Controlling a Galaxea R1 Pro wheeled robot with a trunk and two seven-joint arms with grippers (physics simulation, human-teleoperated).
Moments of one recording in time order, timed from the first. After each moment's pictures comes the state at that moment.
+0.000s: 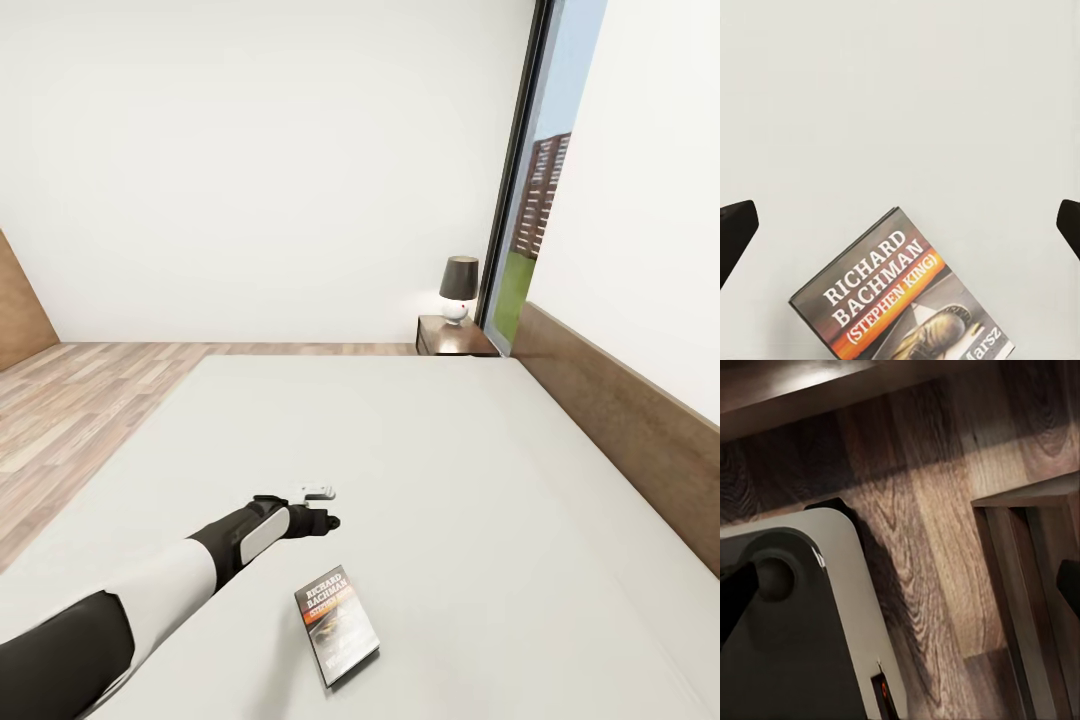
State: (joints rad) left arm -0.95 0.01 -1.02 -0.42 1.12 0.43 0.07; right arm 0.15 -0.07 -1.04 -0.49 0.54 -0.19 0.50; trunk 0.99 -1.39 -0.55
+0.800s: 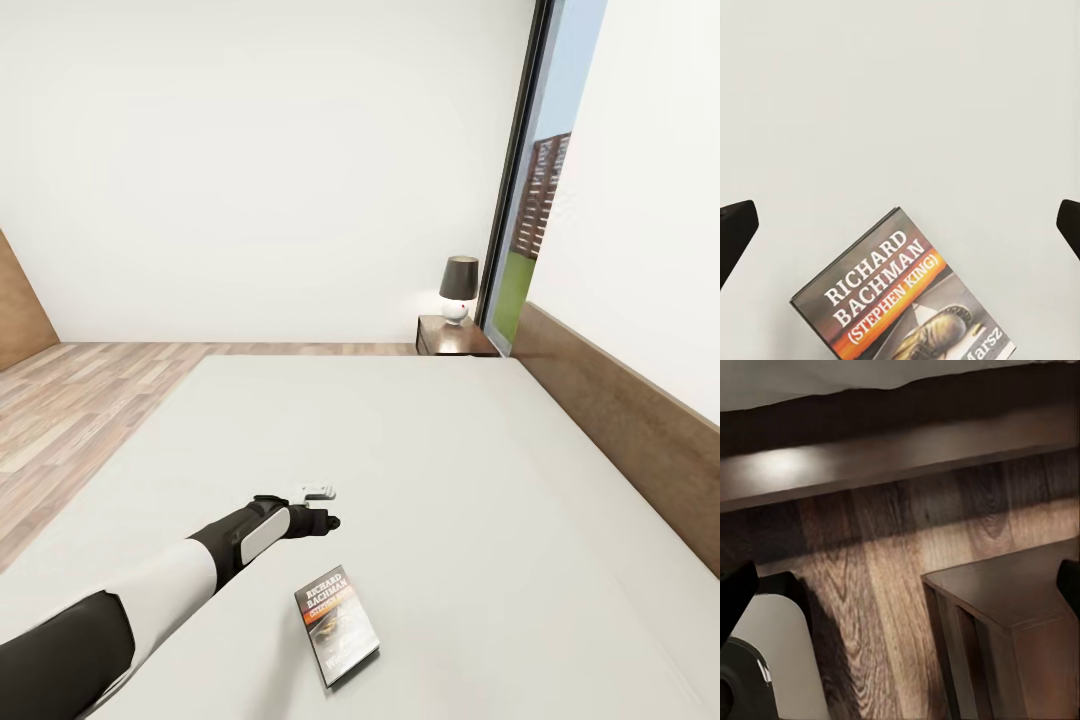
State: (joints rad) left arm -0.95 0.01 -1.02 -0.42 1.12 0.43 0.07; right arm 0.03 -0.08 -0.88 -0.48 0.56 -0.18 0.24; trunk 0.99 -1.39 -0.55
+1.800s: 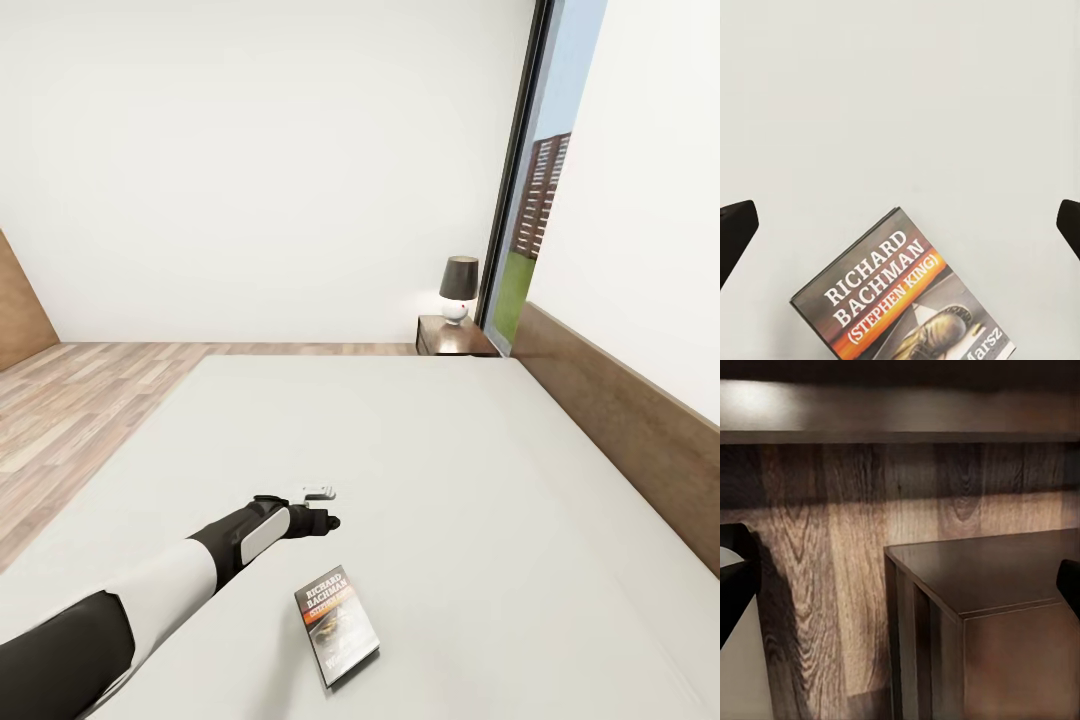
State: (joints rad) left arm -0.95 0.01 -1.02 -0.42 1.12 0.43 0.07; right arm -0.05 -0.16 -0.83 -0.29 0.73 -0.15 0.11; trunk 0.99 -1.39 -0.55
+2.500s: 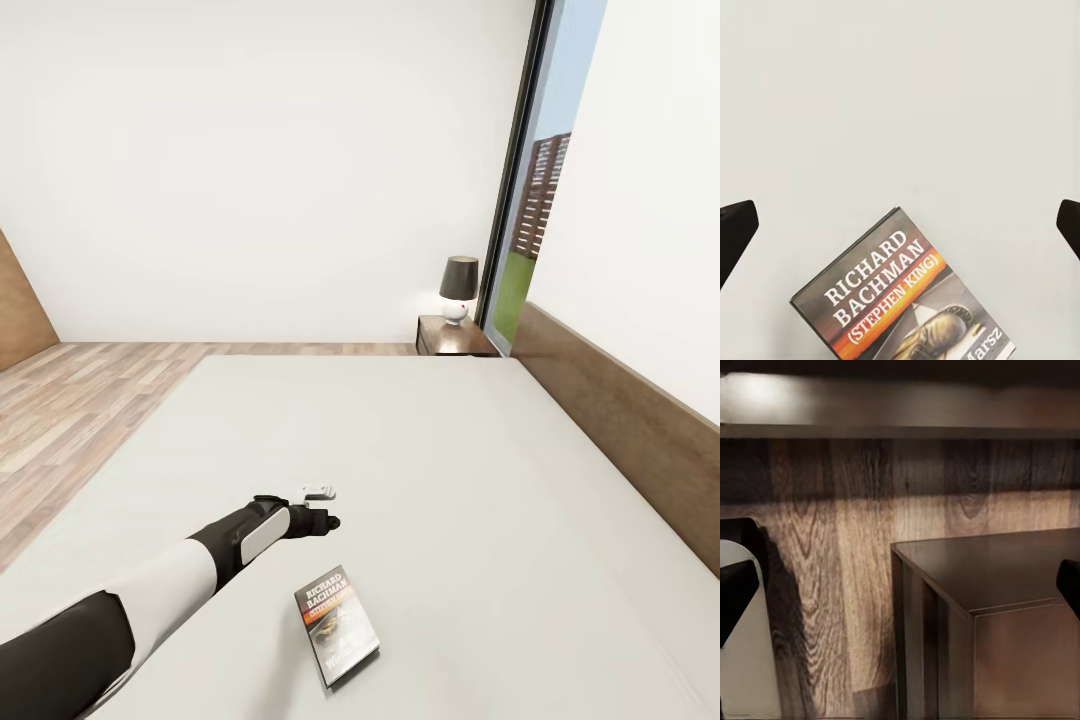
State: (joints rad) left arm -0.95 0.01 -1.02 -0.42 1.12 0.43 0.07; right arm -0.06 -0.16 -0.83 -0.27 0.75 -0.15 0.11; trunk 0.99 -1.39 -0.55
